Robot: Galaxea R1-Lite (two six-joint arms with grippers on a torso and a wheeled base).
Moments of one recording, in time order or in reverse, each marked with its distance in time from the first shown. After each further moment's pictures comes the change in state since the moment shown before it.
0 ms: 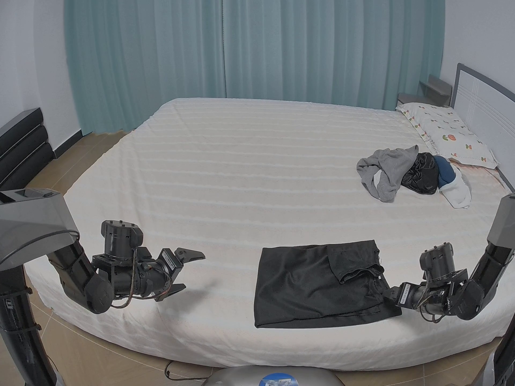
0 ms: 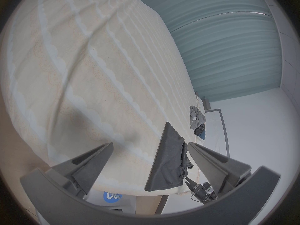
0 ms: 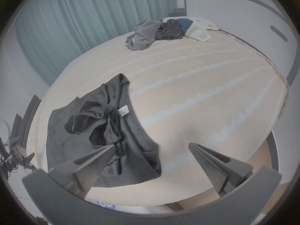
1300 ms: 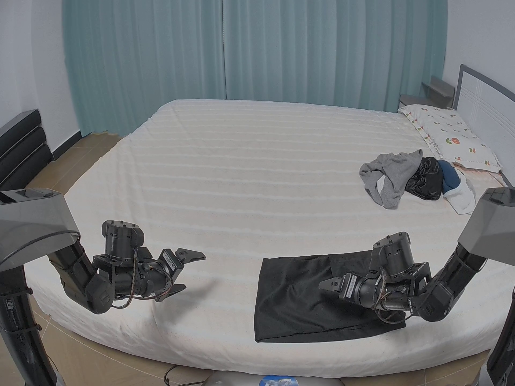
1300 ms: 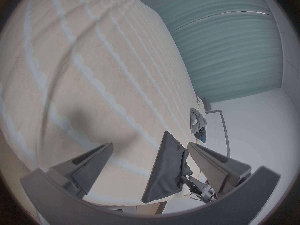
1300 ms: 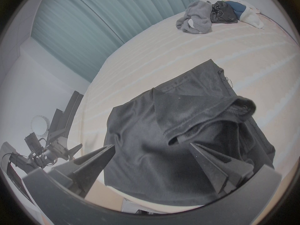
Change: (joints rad) left arm -0.003 0.001 -0.001 0.002 0.006 0.003; right arm 0.266 0.061 -0.231 0.015 0.234 0.187
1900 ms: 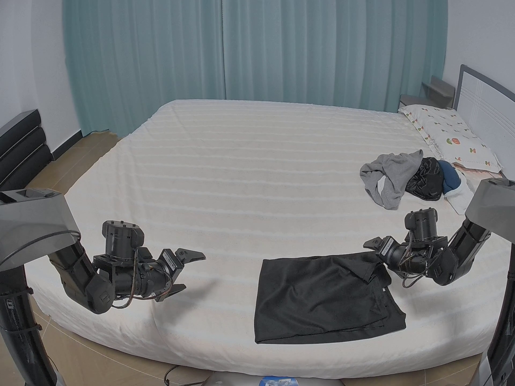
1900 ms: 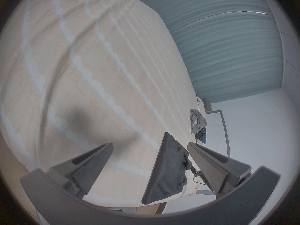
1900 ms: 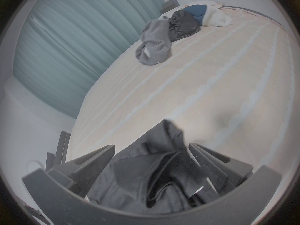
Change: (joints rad) left arm 0.000 0.003 -0.002 0.000 0.001 -0.001; right arm -0.317 0.111 -0.159 -0.021 -0.013 0.054
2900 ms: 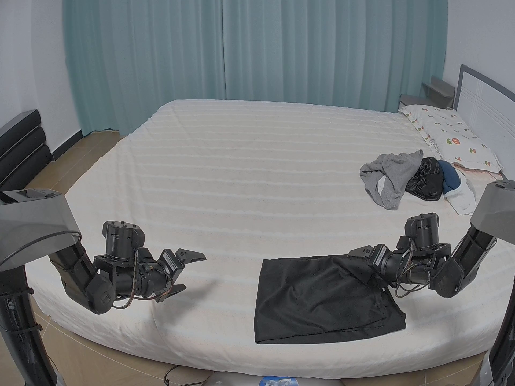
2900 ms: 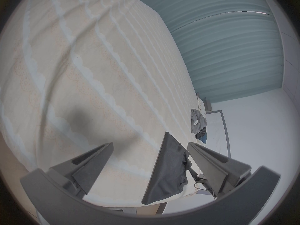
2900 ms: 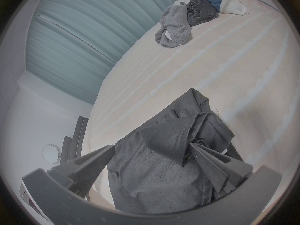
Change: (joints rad) left arm -0.002 0.003 0.000 0.000 0.003 0.001; right arm 0.066 -0.077 0.120 -0.075 0.171 0.007
